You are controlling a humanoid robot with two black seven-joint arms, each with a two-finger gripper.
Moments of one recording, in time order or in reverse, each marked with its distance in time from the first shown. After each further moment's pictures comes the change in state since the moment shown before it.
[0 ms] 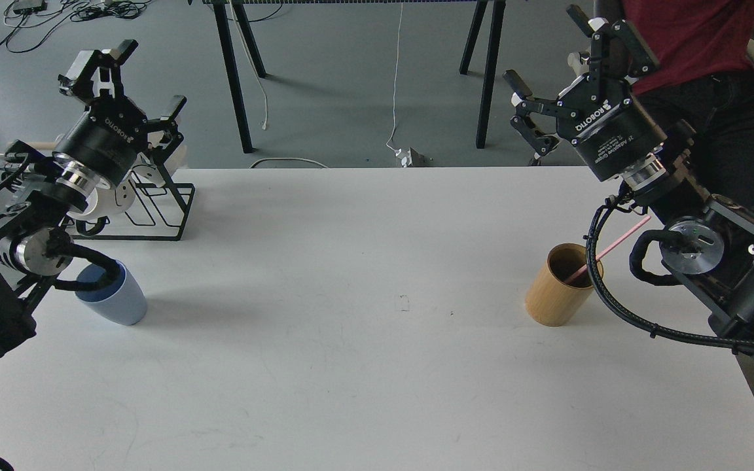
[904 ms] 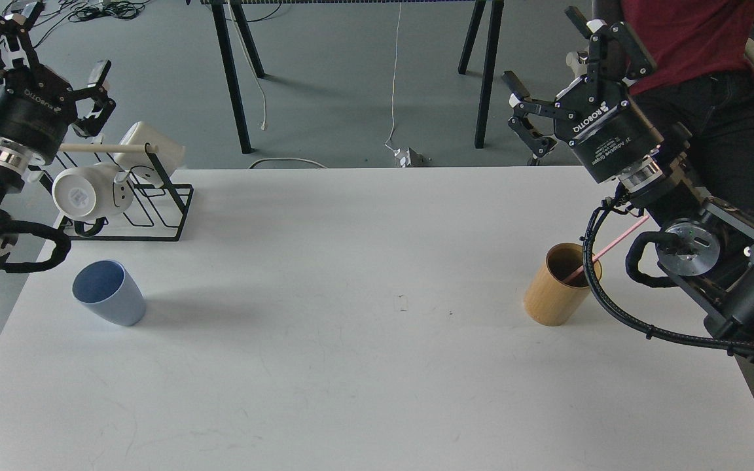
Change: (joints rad) left arm -0.019 0.158 -0.044 0.059 -0.097 0.000 0.000; right arm -0.009 0.011 0.011 -0.001 -0.001 0.000 0.000
